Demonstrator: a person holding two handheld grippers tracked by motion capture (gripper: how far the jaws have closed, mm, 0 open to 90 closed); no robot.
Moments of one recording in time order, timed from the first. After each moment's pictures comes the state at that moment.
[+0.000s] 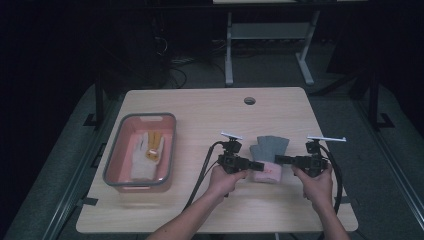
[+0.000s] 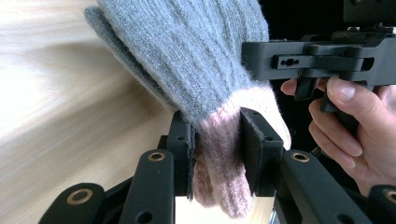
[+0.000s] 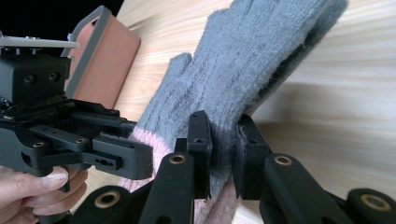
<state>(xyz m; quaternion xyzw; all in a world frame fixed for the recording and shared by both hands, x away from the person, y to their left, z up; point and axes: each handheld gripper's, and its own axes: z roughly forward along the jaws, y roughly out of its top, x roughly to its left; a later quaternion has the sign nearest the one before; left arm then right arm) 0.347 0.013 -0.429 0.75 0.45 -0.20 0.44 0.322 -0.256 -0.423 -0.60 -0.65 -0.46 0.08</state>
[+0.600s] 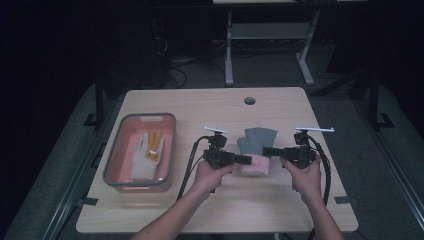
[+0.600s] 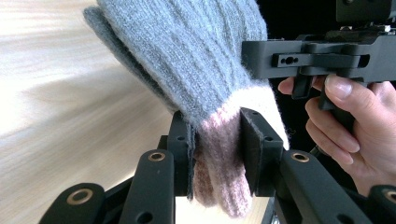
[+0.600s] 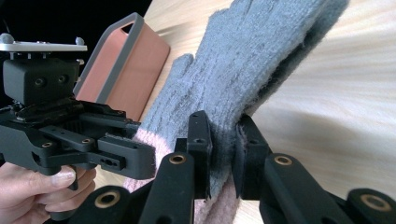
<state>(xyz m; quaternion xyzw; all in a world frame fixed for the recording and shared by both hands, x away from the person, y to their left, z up) 0.349 0.049 -0.405 0.74 0.46 -0.18 0.46 0.335 -0.224 -0.400 -0.57 -0.66 -0.48 0.09</state>
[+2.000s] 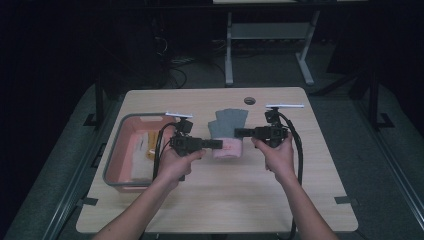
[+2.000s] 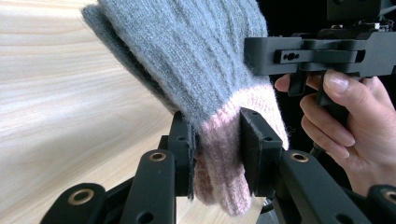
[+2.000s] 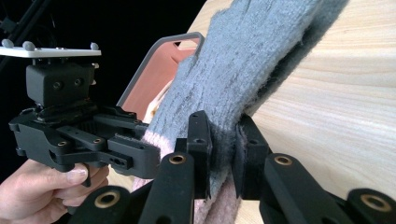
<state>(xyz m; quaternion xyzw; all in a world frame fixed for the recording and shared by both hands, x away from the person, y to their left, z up) 0.358 0.132 -0.359 0.72 0.46 -0.14 0.49 0.370 -0.150 -0.350 -0.52 -0.68 -0.50 0.12</state>
